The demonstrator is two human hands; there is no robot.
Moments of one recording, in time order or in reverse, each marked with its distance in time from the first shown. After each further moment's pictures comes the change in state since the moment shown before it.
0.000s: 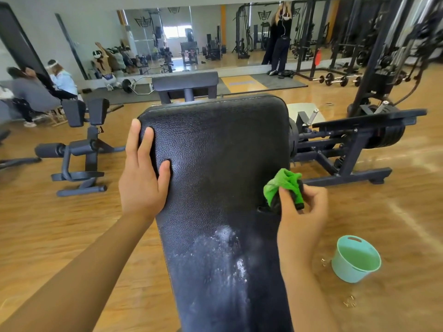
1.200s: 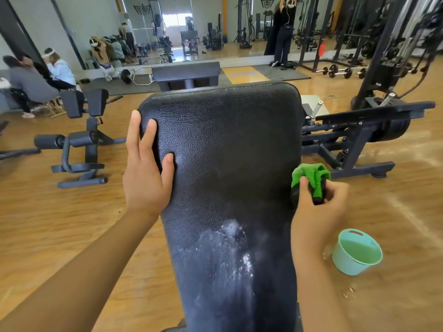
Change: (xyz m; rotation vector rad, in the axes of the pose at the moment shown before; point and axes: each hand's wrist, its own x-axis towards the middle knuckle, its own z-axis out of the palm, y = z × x) left_hand -0.005 0.000 0.003 -0.064 0.026 -0.011; right_hand 0.019 0.034 -0.001 -0.257 0.169 -0.116
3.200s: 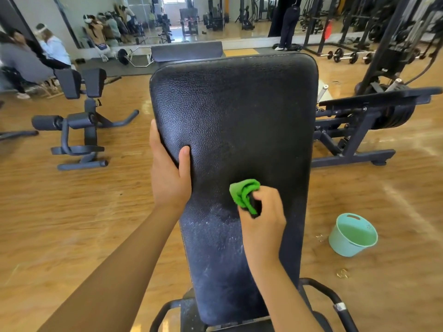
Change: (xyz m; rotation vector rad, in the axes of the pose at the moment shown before) left_hand -0.043 0.006 0.015 -0.268 0.019 -0.310; right_hand -0.106 0.008 0.014 -0.105 -0.361 -0.359
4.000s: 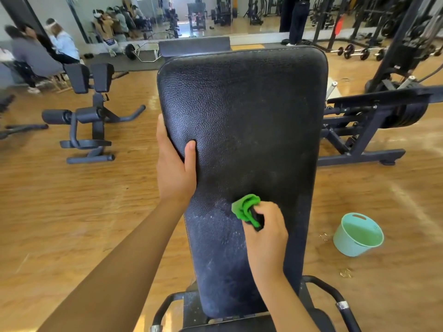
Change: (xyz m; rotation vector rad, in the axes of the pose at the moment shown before) left_hand -0.002 0.003 -0.001 0.028 0.007 -0.018; right_hand -0.032 0.012 -0.010 -0.003 -0.100 0.070
